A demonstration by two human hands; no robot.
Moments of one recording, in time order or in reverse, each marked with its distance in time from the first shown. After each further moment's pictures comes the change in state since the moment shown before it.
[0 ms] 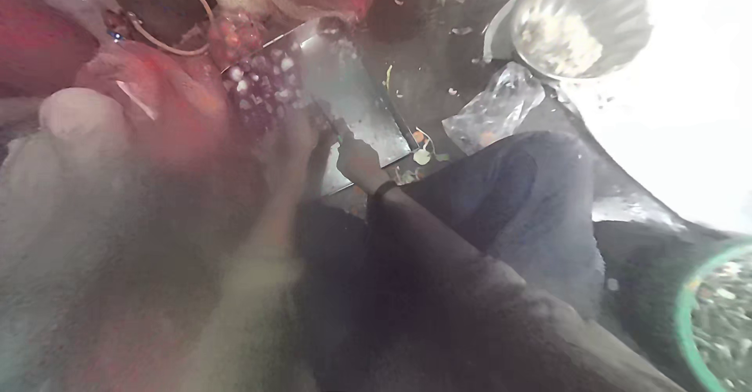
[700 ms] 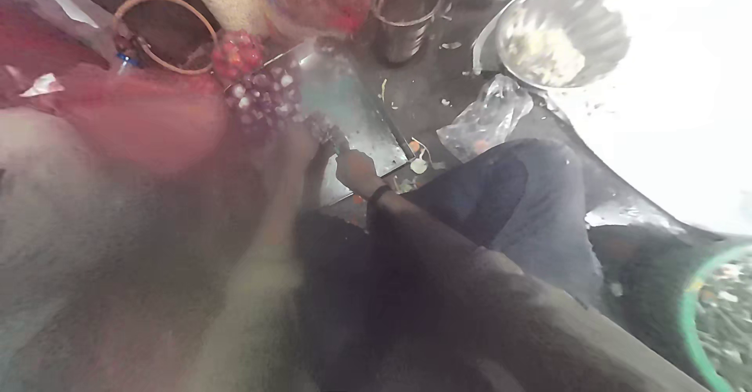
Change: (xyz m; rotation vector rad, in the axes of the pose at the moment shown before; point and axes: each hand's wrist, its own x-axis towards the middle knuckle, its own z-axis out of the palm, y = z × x) left_hand 0.011 -0.002 -0.001 0.108 -0.038 0.001; right_hand 0.022 0.012 0.012 -0.009 0.030 -0.044
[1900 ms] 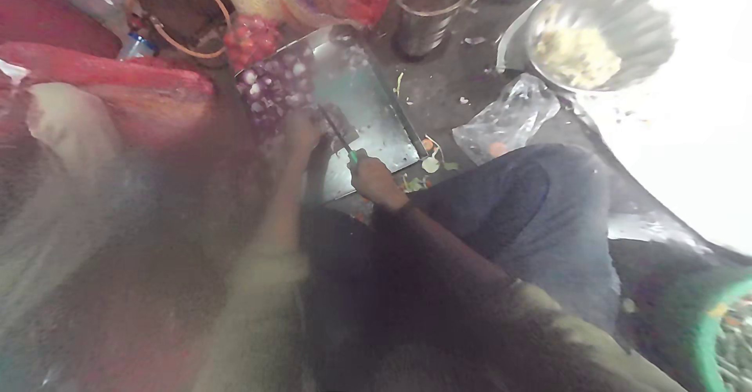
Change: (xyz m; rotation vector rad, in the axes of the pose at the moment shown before) left_hand -0.007 -0.009 -0.017 -0.194 0.065 -0.006; right_hand -0.021 0.006 -0.005 0.067 -0.104 -0.003
